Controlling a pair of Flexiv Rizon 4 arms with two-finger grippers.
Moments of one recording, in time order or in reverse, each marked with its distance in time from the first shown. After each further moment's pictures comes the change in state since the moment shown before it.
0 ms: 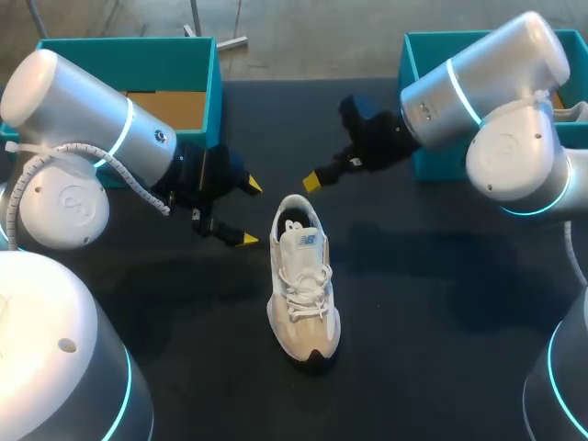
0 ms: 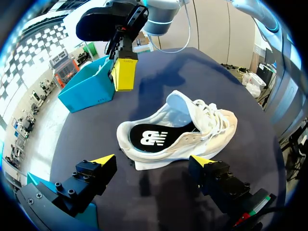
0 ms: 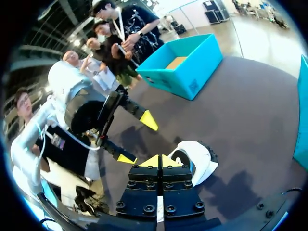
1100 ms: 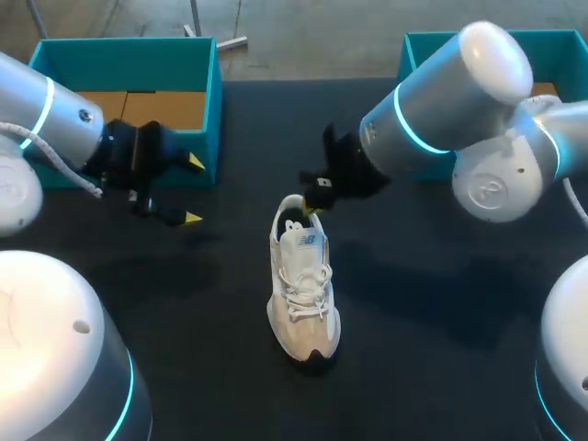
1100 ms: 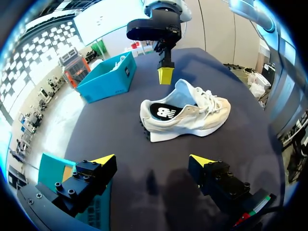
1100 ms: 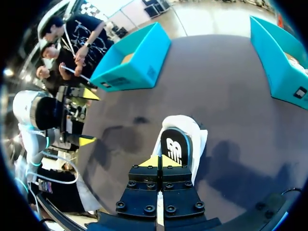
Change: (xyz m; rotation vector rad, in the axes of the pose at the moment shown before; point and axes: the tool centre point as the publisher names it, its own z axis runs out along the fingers) left arm -0.021 0.052 -0.084 -0.010 -0.084 -0.027; right arm 0.015 -0.036 0.021 0.007 -0.349 0.355
